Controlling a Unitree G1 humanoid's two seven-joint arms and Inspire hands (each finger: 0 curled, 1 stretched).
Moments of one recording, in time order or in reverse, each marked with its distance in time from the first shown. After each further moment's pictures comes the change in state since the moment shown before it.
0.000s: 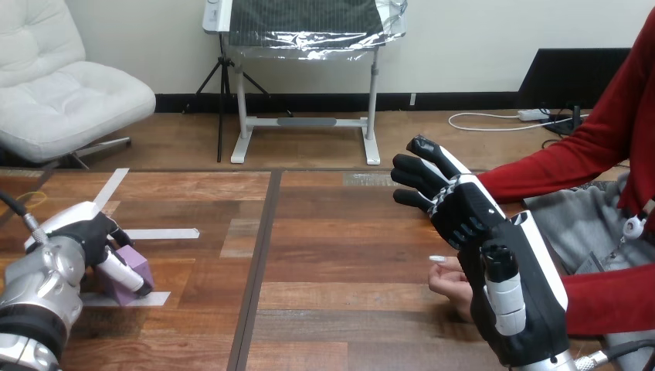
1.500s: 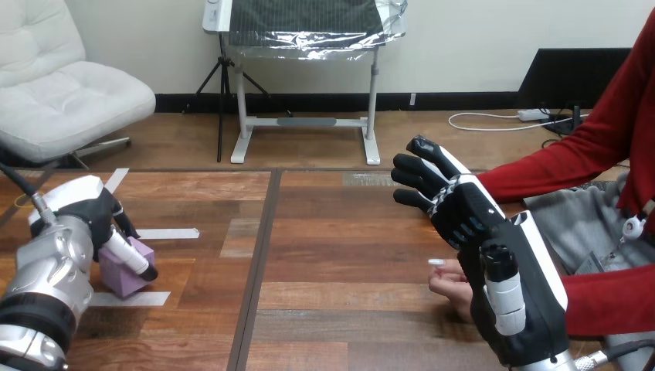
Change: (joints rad) left arm -0.016 -0.002 -0.044 -0.075 0.010 0.052 0.065; right arm 0.000 0.000 0.000 0.000 0.000 0.002 0.000
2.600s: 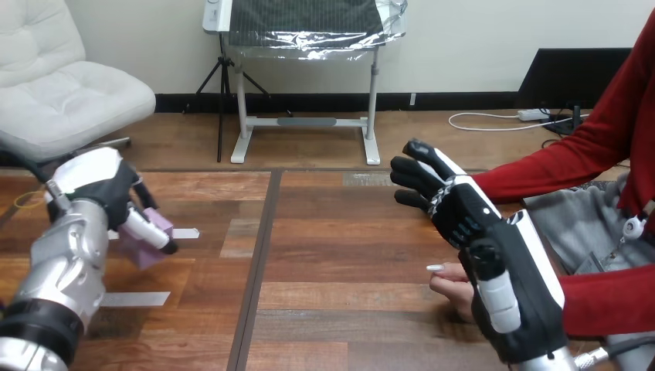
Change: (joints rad) left arm 0.058 -0.001 0.007 -0.192 -0.008 0.009 0.077; right arm -0.008 -0.001 -0.014 0.008 -0.055 0.000 -0.022
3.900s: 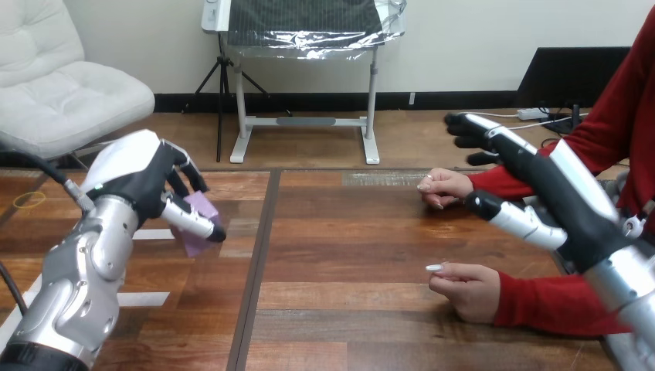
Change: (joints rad) left arm 0.218 -0.003 0.086 -0.533 -0.057 0.072 -0.087; right arm -0.381 -0.351 -0.142 0.379 -0.231 0.005 -0.048
